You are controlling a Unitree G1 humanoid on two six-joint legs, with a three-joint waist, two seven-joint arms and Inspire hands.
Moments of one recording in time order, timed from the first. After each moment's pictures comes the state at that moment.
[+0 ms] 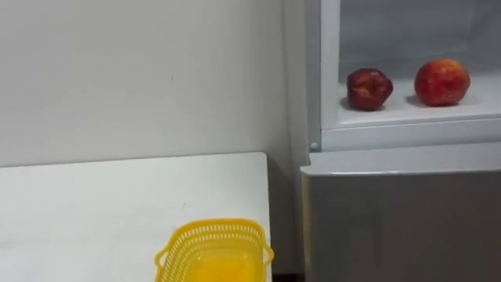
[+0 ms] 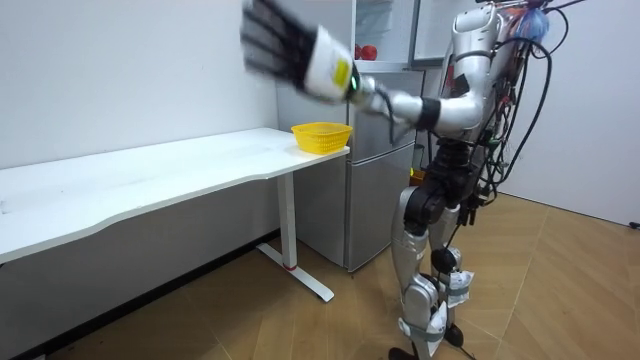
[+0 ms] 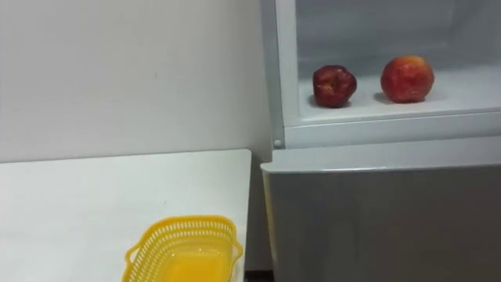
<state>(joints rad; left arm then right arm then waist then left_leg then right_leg) 0.28 0.25 0.70 -0.05 -0.22 -0.13 0.69 0.22 -0.25 -0.13 1.31 -0.17 0.05 -0.02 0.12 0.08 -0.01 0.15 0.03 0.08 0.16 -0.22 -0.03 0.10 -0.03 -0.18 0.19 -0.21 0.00</state>
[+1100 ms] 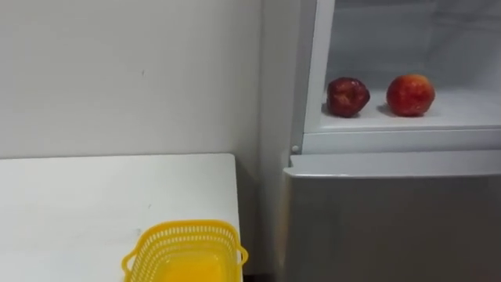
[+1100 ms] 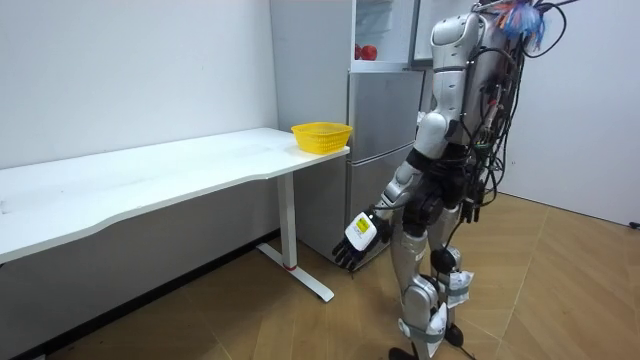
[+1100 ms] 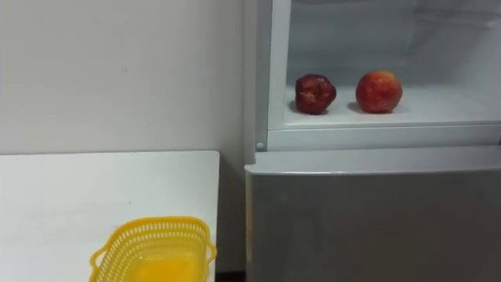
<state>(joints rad) 0.19 0.14 0.03 1.04 0.25 0.04 0.25 0.13 -0.21 0.00 1.29 -0.27 0.13 0.05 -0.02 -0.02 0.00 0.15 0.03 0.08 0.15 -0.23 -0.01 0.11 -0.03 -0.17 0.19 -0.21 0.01</state>
